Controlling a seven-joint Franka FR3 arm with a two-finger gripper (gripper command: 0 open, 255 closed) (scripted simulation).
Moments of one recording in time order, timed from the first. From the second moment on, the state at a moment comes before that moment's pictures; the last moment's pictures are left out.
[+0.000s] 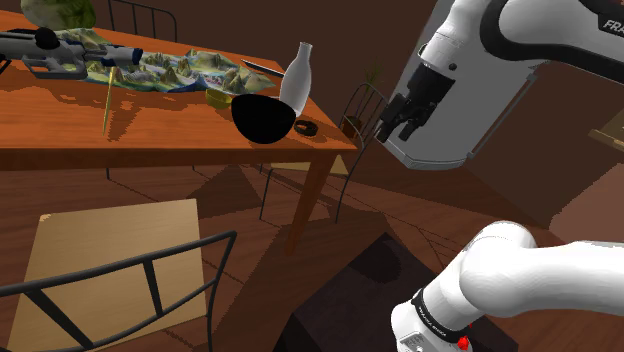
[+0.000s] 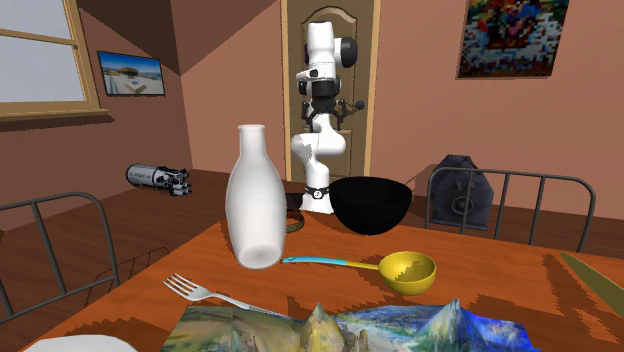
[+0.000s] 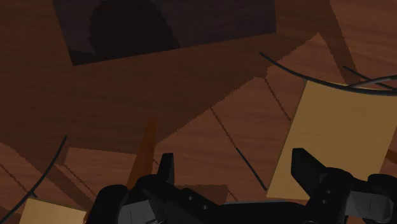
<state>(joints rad) -0.01 -0.83 0.02 -2.39 0.08 1.64 0.13</state>
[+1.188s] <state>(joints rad) -0.07 -0.23 -0.05 -2.08 0.04 1.89 0.08</state>
